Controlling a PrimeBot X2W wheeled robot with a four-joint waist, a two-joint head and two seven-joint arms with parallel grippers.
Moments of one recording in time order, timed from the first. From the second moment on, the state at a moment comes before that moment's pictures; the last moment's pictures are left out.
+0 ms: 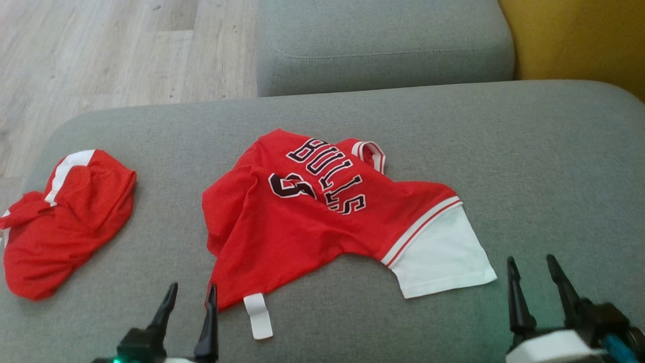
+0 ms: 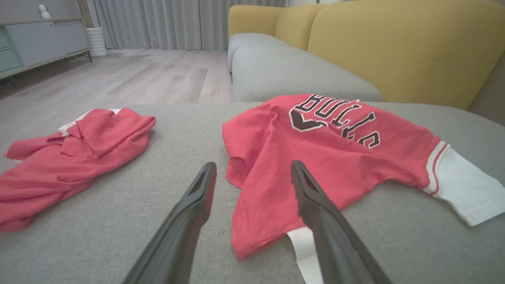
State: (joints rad) left arm 0.22 0.06 -0.16 0.12 -0.11 0.02 -0.25; right arm 0.14 -0.04 -0.05 0.23 0.05 0.13 -0.25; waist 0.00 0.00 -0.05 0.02
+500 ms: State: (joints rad) left arm 0.15 0.10 -0.19 0.16 -0.09 0.02 0.16; right arm -0.02 -0.18 0.05 0.28 0.15 0.13 0.41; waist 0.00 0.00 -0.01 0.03
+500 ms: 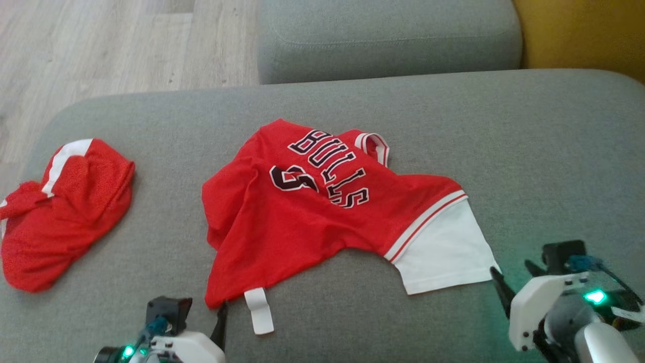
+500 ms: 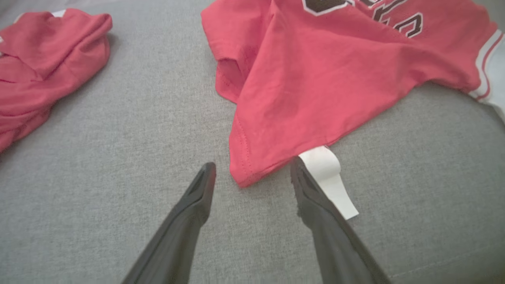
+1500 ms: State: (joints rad) left arm 0.02 0.12 -0.25 0.18 -0.08 0.00 0.29; right arm -0.17 -0.21 0.13 0.36 0.22 0.13 0.52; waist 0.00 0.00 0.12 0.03
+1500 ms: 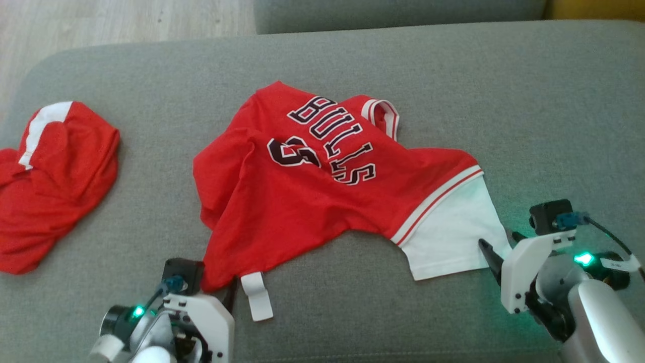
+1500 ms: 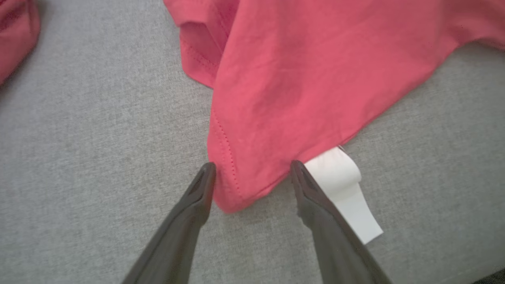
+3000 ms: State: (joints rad) left arm -0.33 0.26 -0.22 -0.60 -0.37 -0.09 0.70; right arm -0.35 -0.19 -0.38 -0.58 0.78 0.13 0.90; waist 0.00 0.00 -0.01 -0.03
